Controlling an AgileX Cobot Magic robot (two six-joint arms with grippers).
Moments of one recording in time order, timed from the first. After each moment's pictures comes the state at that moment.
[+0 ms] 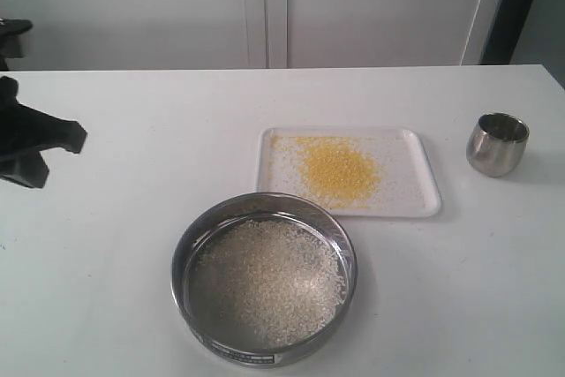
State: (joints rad) left arm -0.31 1.29 -1.04 -0.03 0.97 -0.16; right arm -0.10 0.95 -0.87 0.23 0.75 -0.09
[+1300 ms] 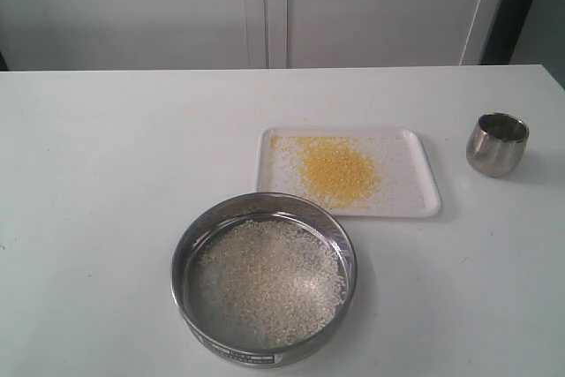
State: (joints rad) left arm 0.07 0.39 -0.45 0.06 0.75 -0.05; right arm -0.10 0.95 -0.87 0.23 0.75 -0.09
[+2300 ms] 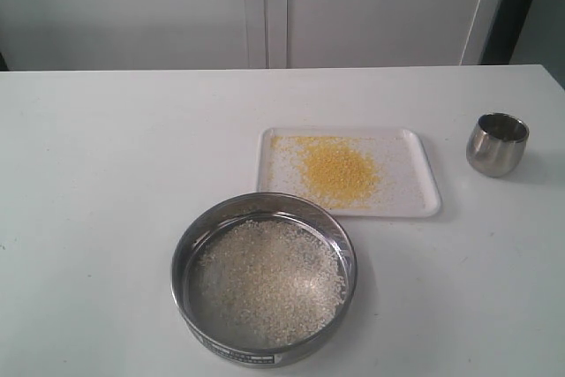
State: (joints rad) left arm 0.07 0.01 -0.15 0.03 0.66 -0.05; right arm -0.10 0.95 -0.87 0.23 0.75 -0.09
